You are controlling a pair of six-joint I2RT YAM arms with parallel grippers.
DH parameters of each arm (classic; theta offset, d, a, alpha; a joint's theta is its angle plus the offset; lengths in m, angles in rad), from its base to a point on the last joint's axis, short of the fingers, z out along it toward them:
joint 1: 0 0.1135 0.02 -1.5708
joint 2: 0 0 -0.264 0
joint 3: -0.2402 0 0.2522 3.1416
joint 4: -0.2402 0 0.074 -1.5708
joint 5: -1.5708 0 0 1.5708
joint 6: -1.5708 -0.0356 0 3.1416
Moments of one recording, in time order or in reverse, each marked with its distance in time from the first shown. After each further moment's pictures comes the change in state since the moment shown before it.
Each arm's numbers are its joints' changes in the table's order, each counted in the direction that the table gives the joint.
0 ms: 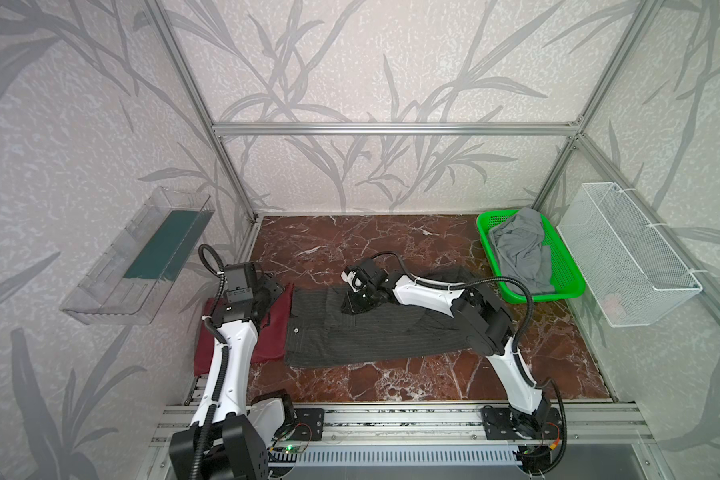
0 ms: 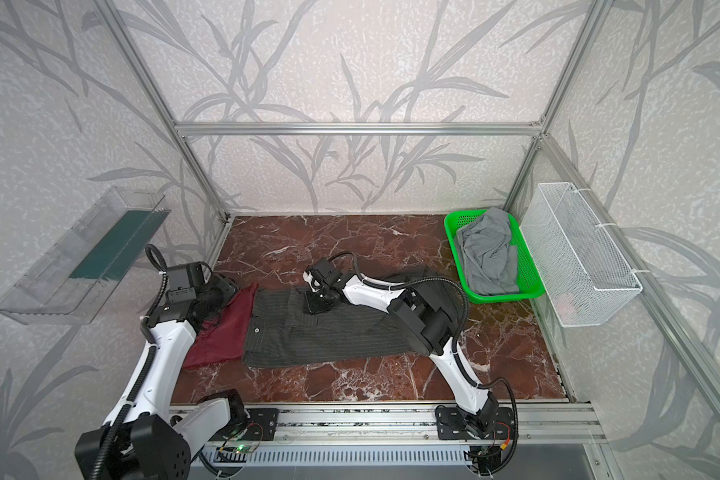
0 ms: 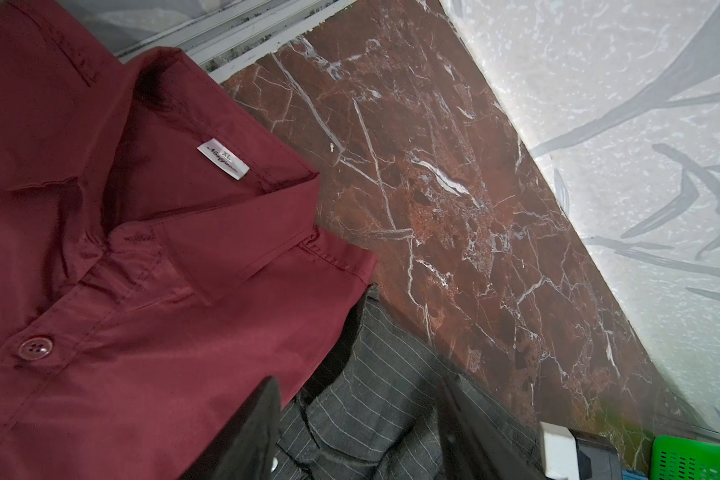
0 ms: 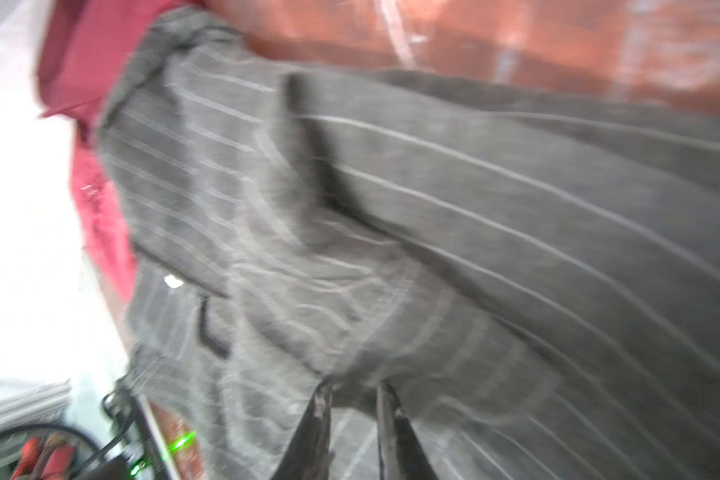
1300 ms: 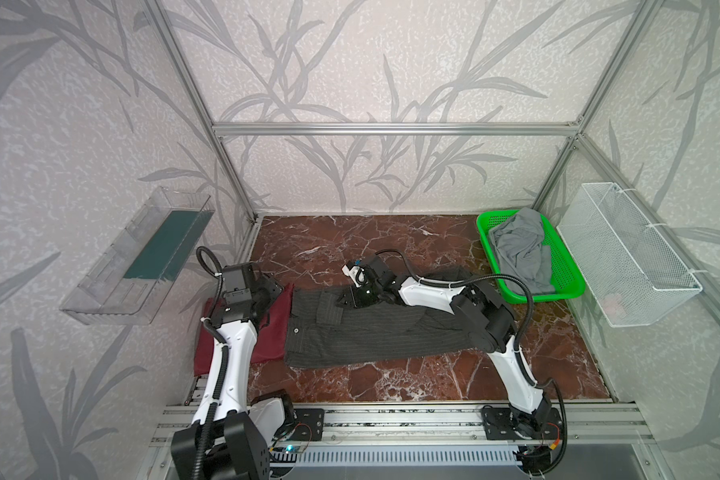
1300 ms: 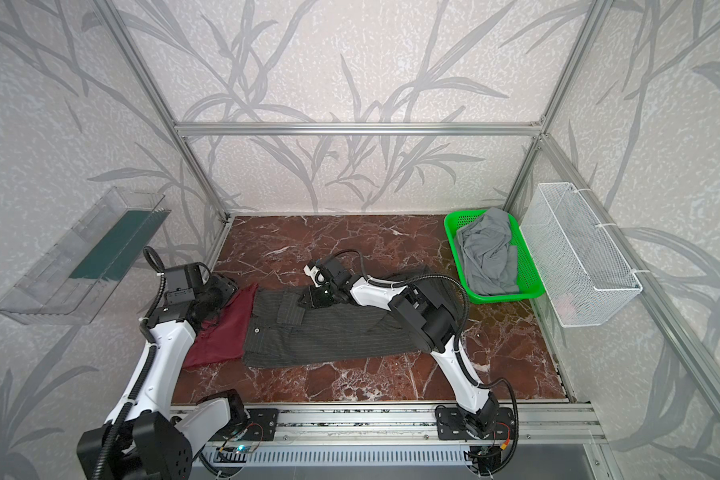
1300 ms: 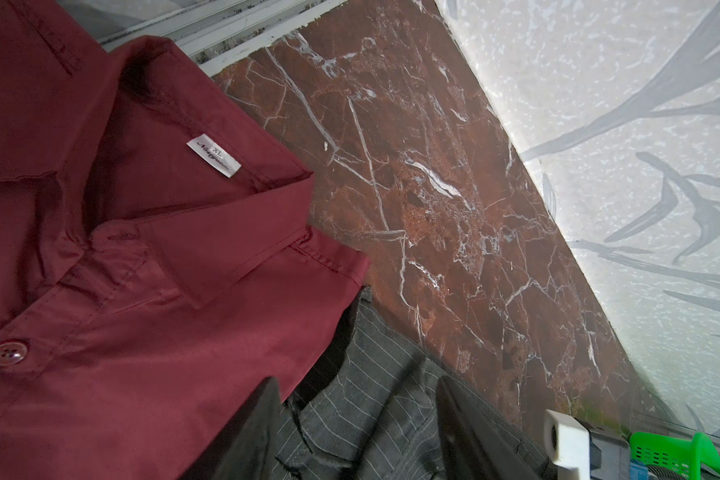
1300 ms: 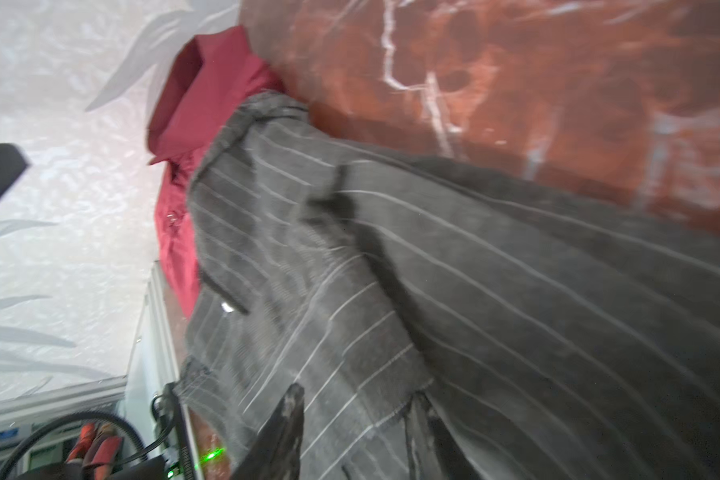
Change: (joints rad) left arm 0.024 0.005 0.013 0.029 -0.042 0.018; right arm -0.032 -0.002 0.092 0.284 0.120 -0.033
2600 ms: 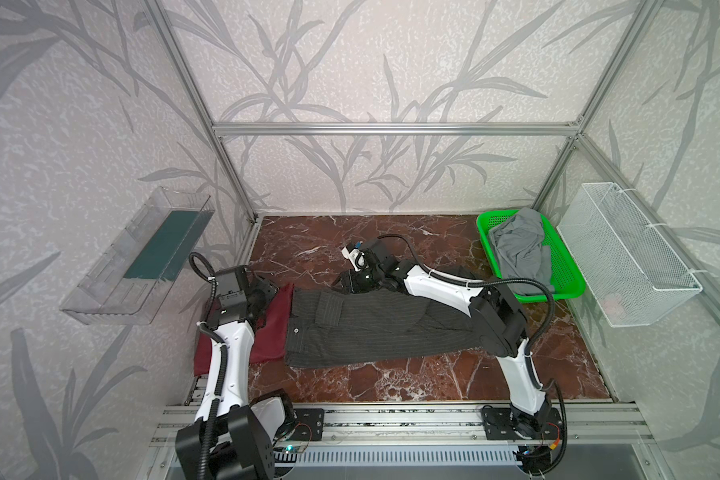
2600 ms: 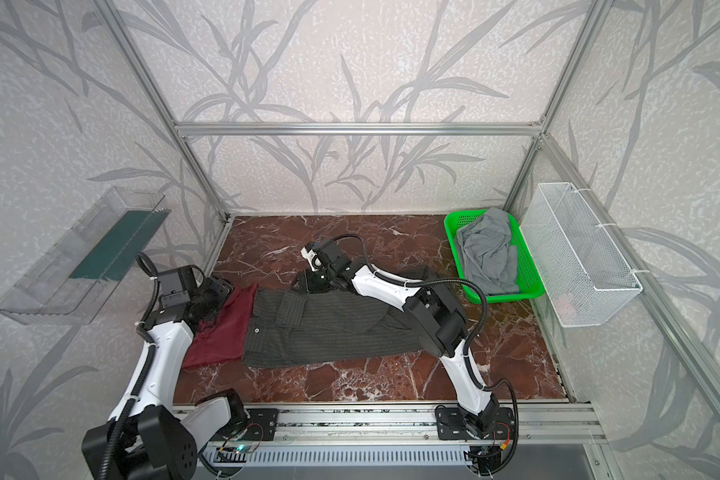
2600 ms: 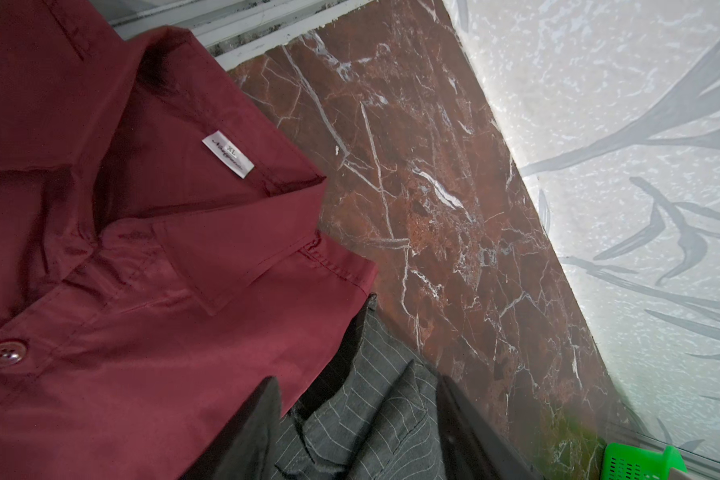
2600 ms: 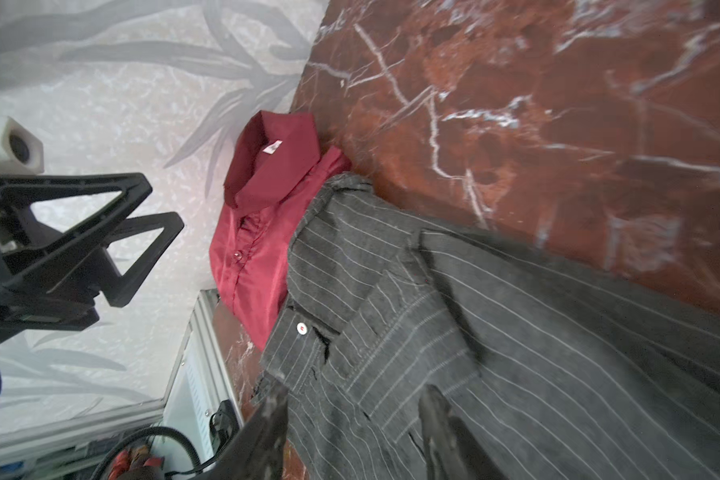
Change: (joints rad) left arm 0.066 0.007 0.026 0.029 -0.063 0.032; right arm -0.011 -0.126 -0.078 -0.182 -0.121 -0.028
